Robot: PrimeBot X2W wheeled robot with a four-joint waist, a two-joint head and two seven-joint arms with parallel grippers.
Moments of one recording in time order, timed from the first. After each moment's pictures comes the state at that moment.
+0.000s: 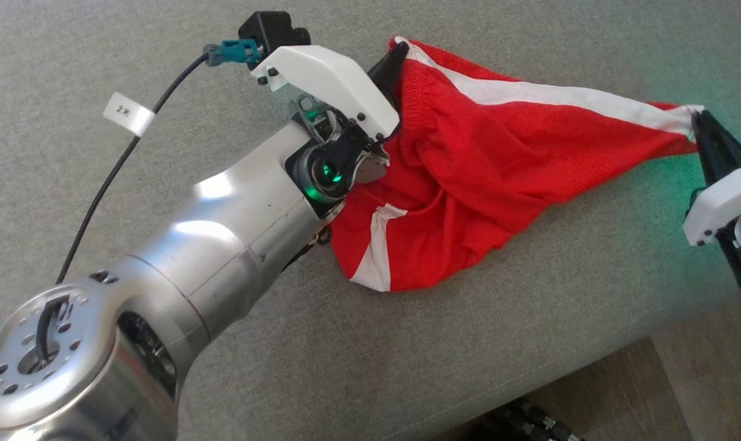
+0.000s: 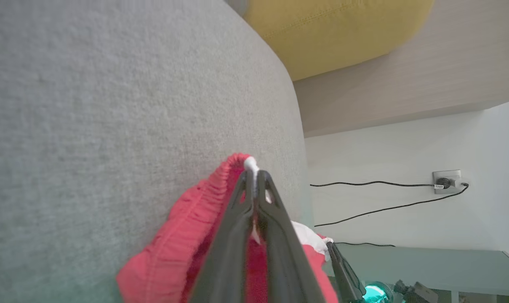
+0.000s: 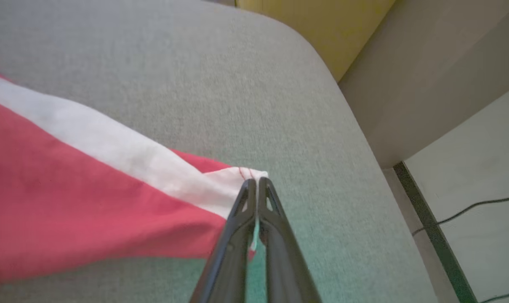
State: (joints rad) left arm -1.21 0.05 -1.29 0.77 -2.04 -0.02 0.04; right arm -0.62 -0.49 0.35 0.78 0.37 0.12 -0.12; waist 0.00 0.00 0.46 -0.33
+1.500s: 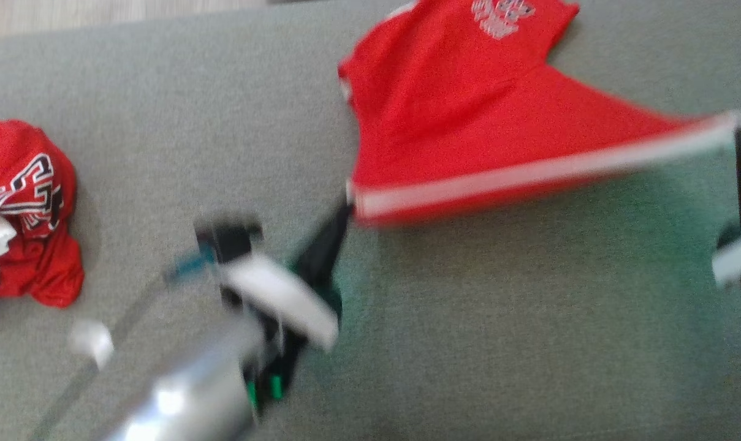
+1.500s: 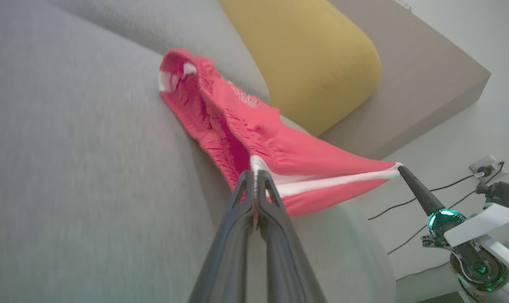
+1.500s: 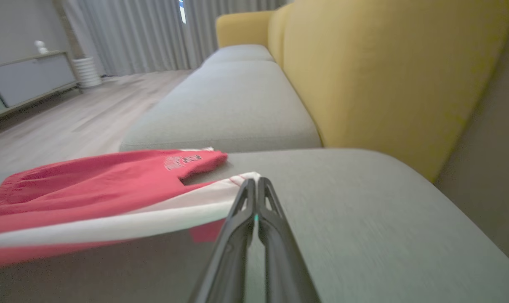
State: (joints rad) left arm -0.69 0.30 -1.11 0.40 -1.37 -0.13 -0.25; right arm -0.35 -0.48 0.11 0.38 0.51 0.12 -0.16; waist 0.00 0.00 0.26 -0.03
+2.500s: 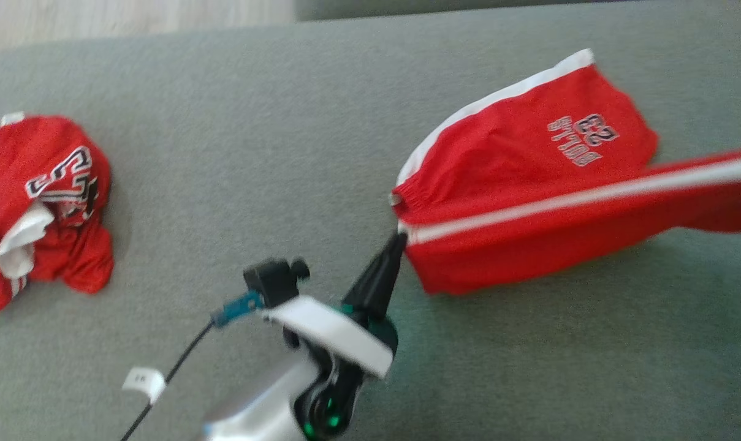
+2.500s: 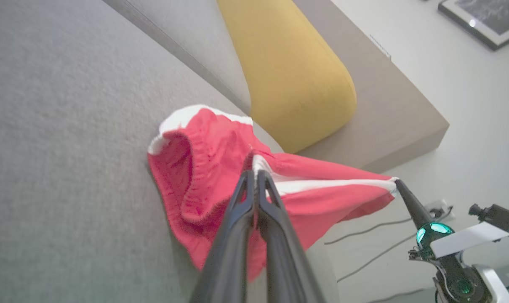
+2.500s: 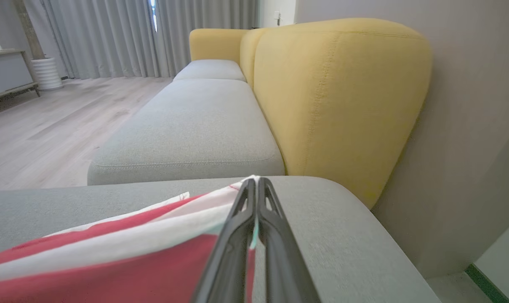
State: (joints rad) left arm -0.46 0.16 -1.00 0.28 -1.33 -0.08 -0.24; right arm -0.10 -0.32 -0.32 -0.09 0.32 0.13 0.20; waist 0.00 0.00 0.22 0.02
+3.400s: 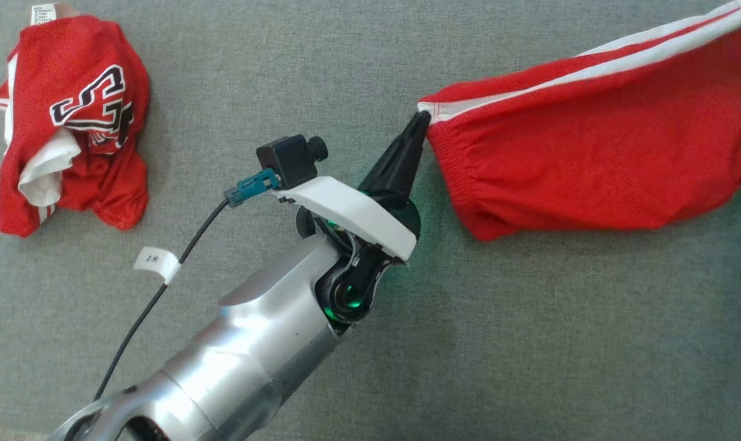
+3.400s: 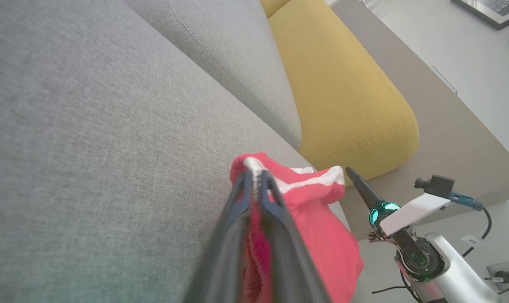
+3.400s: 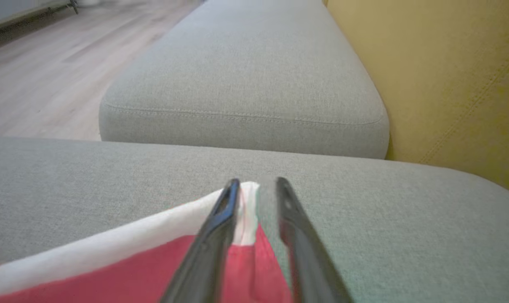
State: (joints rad) left arm -0.82 0.05 -1.03 0.52 -1.46 -0.12 -0.22; right arm -0.77 -0.45 0.01 0.64 0.27 0.13 0.12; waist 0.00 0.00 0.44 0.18
